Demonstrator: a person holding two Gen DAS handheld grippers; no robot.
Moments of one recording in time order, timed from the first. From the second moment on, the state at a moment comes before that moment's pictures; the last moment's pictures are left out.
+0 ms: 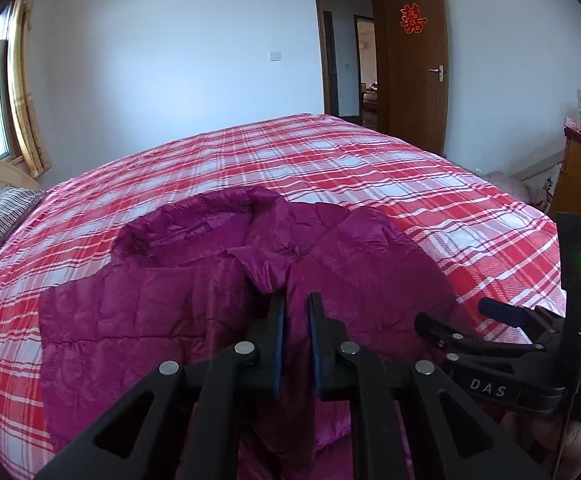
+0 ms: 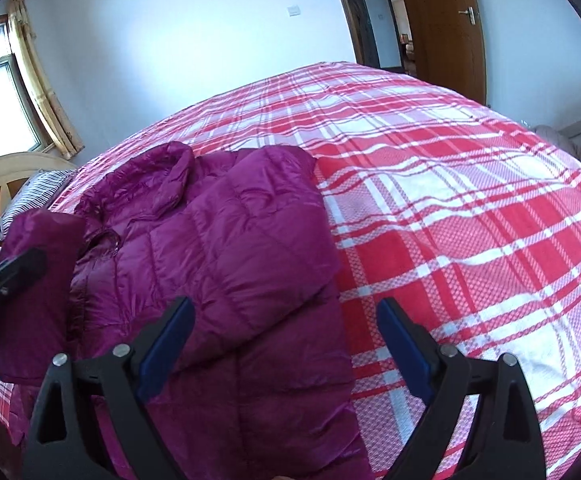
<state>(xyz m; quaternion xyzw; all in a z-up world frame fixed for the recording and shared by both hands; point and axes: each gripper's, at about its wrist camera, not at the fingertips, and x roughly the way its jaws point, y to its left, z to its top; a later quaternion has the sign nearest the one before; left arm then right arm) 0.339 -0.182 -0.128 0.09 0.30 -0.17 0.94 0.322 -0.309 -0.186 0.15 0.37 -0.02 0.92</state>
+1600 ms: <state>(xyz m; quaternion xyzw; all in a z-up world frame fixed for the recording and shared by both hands) 0.436 0.011 -0.202 0.03 0.40 0.05 0.91 0.361 -0.164 -0.193 0.01 0.42 0.11 0.90</state>
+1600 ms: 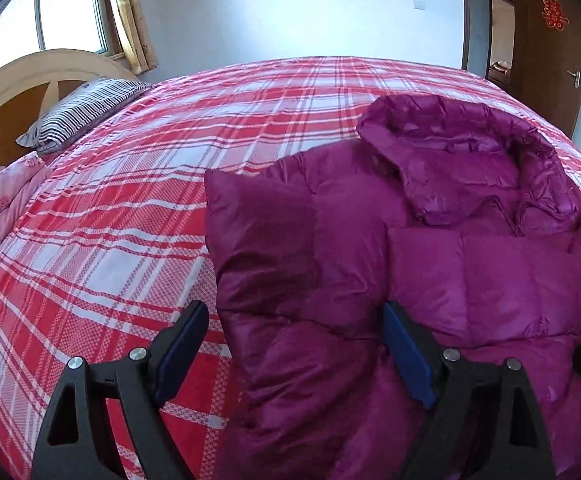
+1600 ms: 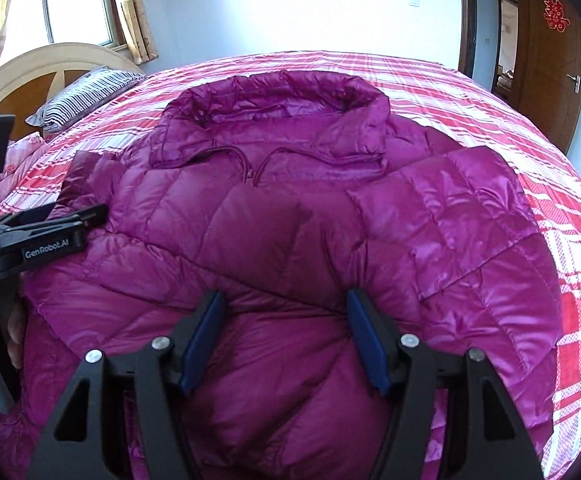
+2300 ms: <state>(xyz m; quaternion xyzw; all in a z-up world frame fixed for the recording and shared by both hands) 0.438 0.024 -0.210 0.00 0.42 0.06 0.91 0.364 -0.158 -0.198 -0.02 0.42 0.09 0.90</state>
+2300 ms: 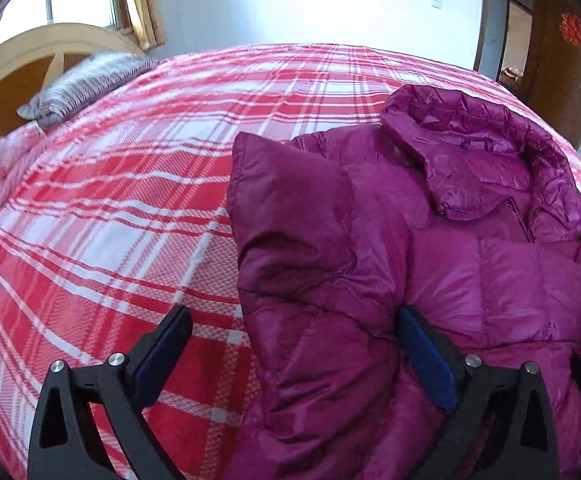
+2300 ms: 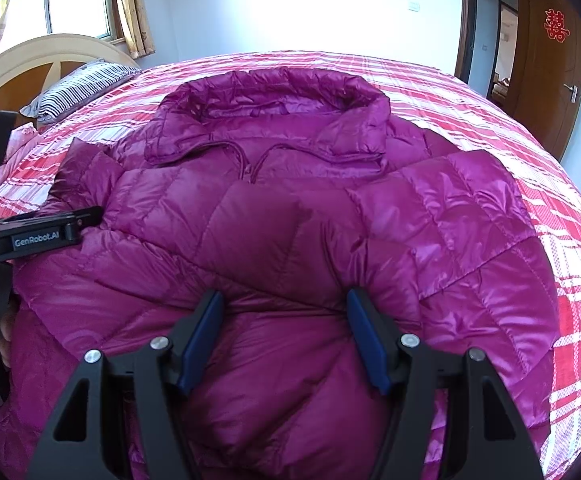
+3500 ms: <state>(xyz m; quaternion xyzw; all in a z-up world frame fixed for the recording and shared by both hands) 0.419 -0.034 -0.210 0.07 0.41 0.00 0.91 0.364 -0.154 -0.199 -0.03 0.42 0.08 0.90</state>
